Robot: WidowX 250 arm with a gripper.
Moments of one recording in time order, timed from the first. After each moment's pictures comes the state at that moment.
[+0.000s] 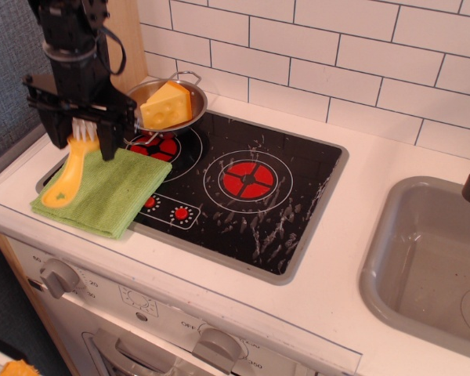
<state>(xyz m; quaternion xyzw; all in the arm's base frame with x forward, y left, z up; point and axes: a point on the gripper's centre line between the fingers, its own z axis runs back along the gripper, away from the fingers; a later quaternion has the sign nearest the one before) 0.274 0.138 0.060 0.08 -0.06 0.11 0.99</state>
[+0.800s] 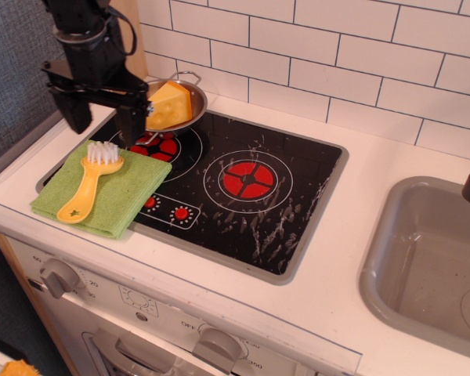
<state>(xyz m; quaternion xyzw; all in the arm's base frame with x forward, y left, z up) 0.294 0.121 0.071 0.03 -0.07 0.04 1.00</state>
